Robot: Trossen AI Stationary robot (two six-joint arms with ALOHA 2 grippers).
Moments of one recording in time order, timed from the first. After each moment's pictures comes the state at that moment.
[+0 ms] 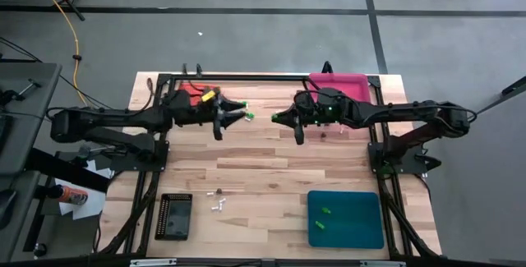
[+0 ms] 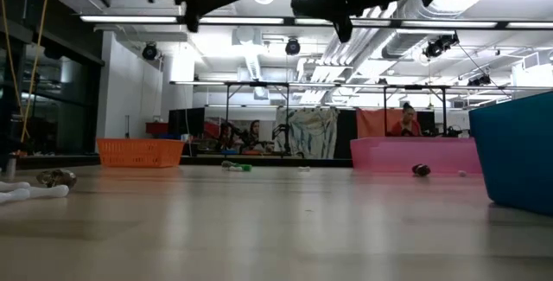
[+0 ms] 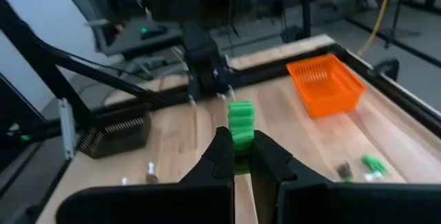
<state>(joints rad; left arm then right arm) 0.20 1.06 0.62 0.46 0.07 -0.29 -0.18 1.33 0.88 0.23 -0.16 0.20</state>
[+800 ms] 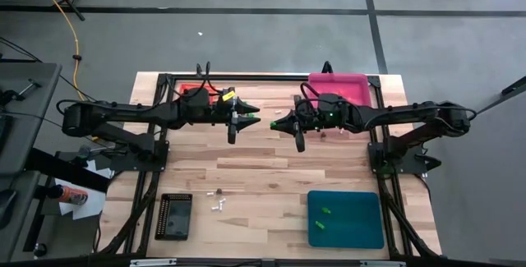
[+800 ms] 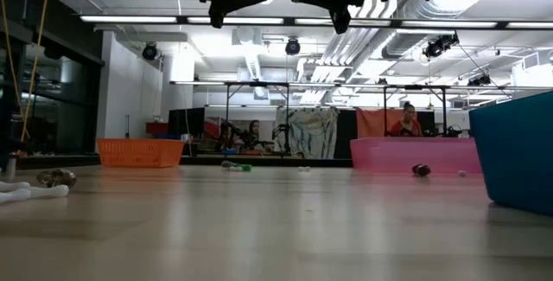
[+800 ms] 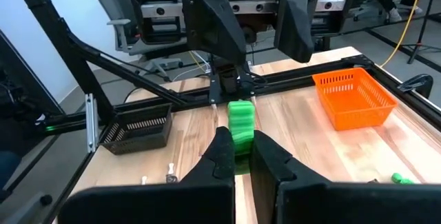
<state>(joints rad) 0.17 1.23 0.80 0.32 0.10 -0.17 -0.11 1.33 0.88 0.26 -0.16 0.17</state>
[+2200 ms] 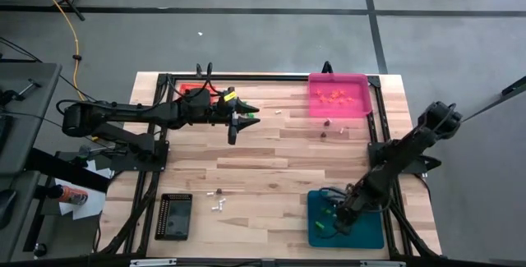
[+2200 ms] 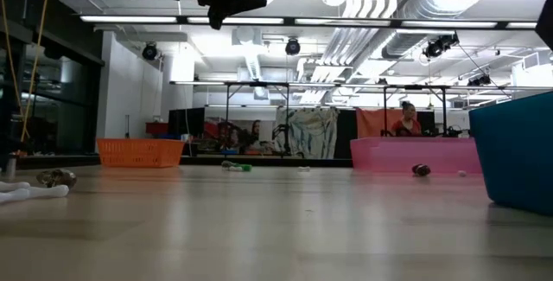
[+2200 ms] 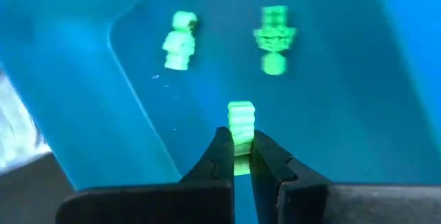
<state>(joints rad) 0.17 1.23 0.80 0.29 0.08 -0.10 0.78 1.46 0.75 -0.45 -0.09 1.29</state>
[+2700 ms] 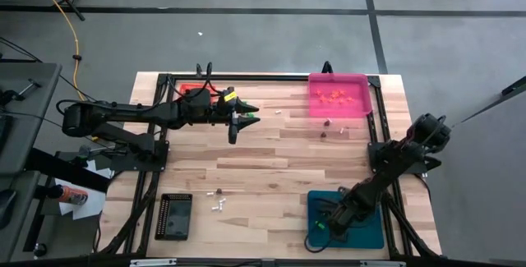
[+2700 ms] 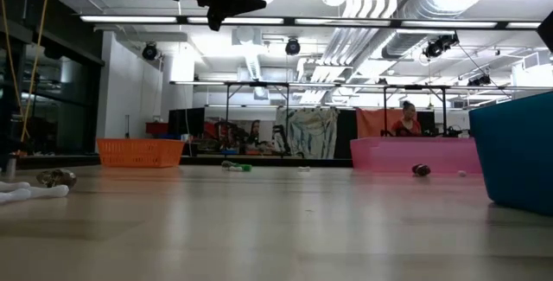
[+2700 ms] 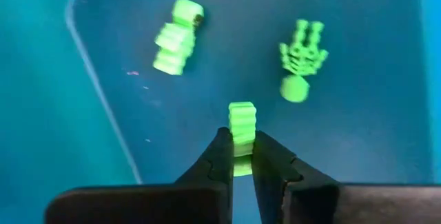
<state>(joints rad) 0.17 1.23 0.80 0.28 0.06 -0.13 0.78 1.65 0.91 -0.56 -0.08 1.10</state>
